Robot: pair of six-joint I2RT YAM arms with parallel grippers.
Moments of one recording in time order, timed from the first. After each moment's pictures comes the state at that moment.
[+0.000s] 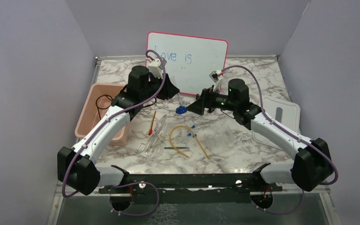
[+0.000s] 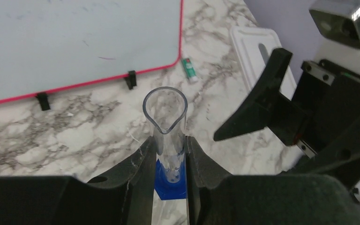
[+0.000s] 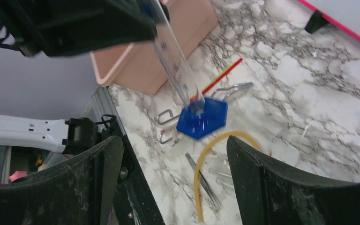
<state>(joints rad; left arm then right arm) -0.45 1.29 1.14 -0.17 0.33 -0.37 0.54 1.30 0.89 0.10 -0.59 0.49</state>
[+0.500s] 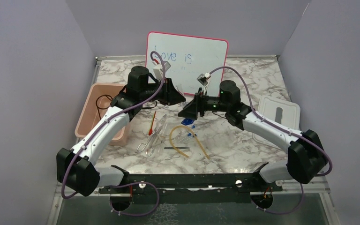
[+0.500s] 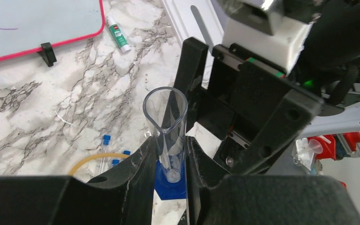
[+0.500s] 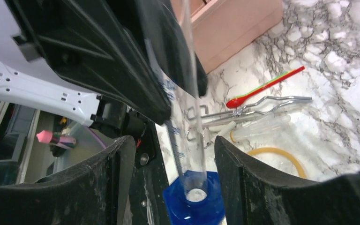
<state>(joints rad) -0.45 1.28 1.14 -0.22 0.67 -0.45 0.62 1.39 0.93 0.27 -0.73 0.51</state>
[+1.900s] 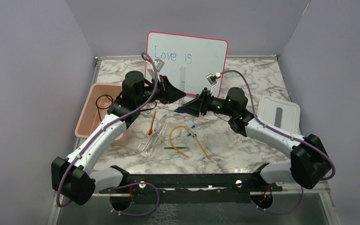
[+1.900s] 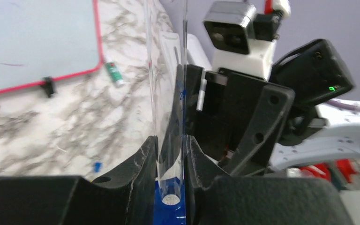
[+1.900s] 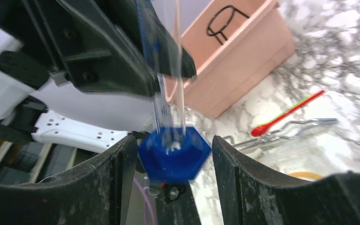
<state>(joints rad) -0.47 1.18 1.00 0.06 0.61 -0.62 0.63 1.34 0.78 0.61 -0.67 0.81</state>
